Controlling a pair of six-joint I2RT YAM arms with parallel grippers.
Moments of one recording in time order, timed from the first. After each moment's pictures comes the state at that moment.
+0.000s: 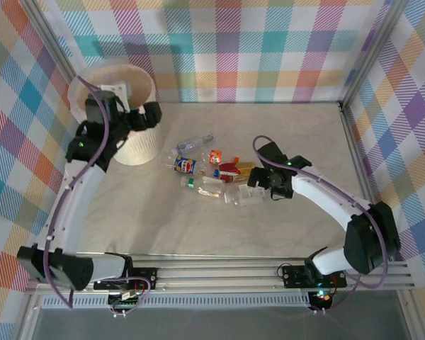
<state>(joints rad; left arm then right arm) -0.22 1.25 1.42 -0.55 0.03 -0.28 0.56 1.43 1.06 -0.85 0.16 0.78</state>
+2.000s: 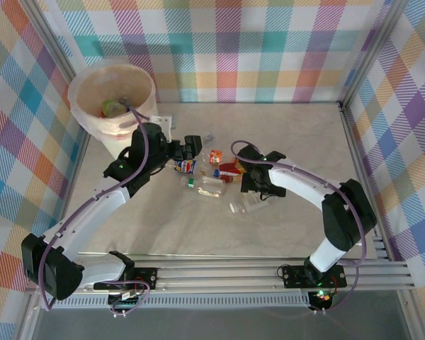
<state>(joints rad) -0.52 1.23 1.12 -0.30 0.00 -0.38 0.65 1.62 1.16 -0.95 0.31 0.78</state>
